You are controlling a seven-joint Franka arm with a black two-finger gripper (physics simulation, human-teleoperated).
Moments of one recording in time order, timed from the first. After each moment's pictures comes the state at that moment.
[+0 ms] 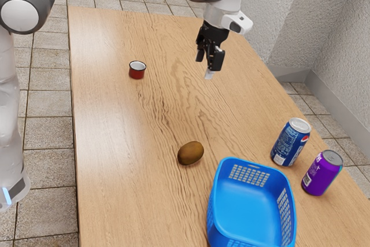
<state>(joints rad) 0.00 0.00 0.00 -1.57 0.00 1.56 0.00</state>
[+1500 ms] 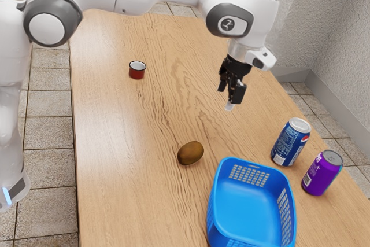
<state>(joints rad) 0.01 0.17 -0.13 -1.55 0.00 1.70 -0.04</state>
